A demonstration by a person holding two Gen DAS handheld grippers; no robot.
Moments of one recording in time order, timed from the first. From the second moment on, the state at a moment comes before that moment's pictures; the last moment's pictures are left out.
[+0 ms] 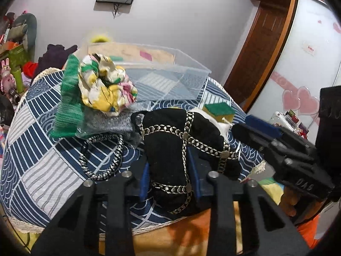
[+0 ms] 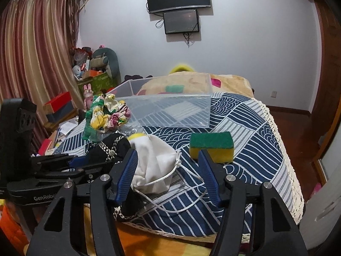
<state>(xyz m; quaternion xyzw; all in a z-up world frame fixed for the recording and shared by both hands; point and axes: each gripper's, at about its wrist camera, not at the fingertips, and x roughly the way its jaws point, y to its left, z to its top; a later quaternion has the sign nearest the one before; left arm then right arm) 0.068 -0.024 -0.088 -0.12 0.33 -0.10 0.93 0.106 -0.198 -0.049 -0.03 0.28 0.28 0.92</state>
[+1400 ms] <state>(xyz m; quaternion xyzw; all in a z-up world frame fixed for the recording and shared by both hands) 0.038 0.035 -0.018 -0.10 0.20 0.00 0.97 0.098 -0.191 -0.030 -0.05 0.26 0.27 0.93</state>
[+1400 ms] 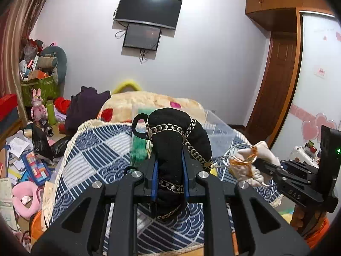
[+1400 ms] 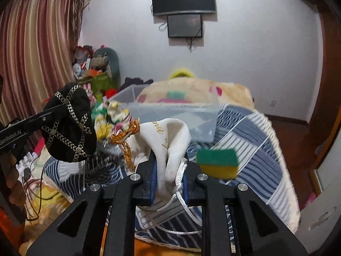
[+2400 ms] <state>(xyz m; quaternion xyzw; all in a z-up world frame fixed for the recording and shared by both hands) 0.145 0.073 0.018 -0.07 0.18 0.01 0.98 0.184 -0.145 0.028 -0.07 0.20 0.23 0.95</state>
